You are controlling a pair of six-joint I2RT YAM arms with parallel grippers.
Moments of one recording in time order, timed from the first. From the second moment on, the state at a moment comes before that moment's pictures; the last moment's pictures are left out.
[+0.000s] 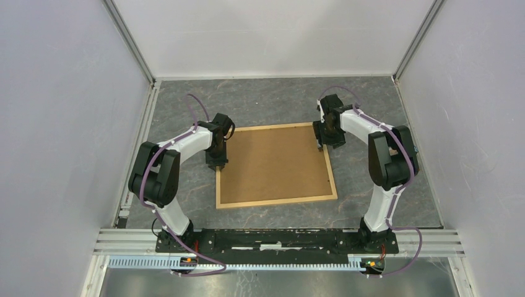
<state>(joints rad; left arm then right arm) -0.37 1.73 1.07 -0.79 -0.15 -0.43 0.27 1.91 1.32 -0.69 0.06 0.10</state>
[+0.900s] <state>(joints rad) -0.27 1.69 1.02 -0.77 -0.01 -0.43 0.27 1.71 1.07 -0.50 0.02 0.10</state>
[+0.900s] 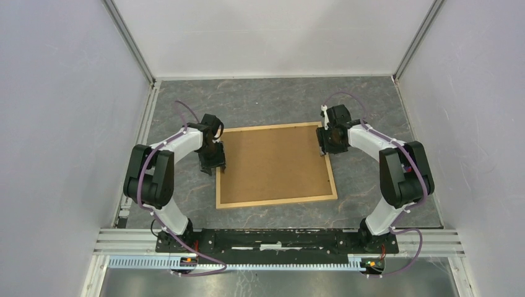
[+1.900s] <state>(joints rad) -0.38 1.48 0.74 -0.57 0.26 -0.63 0.23 1.93 1.25 -0.28 -0.07 0.17</state>
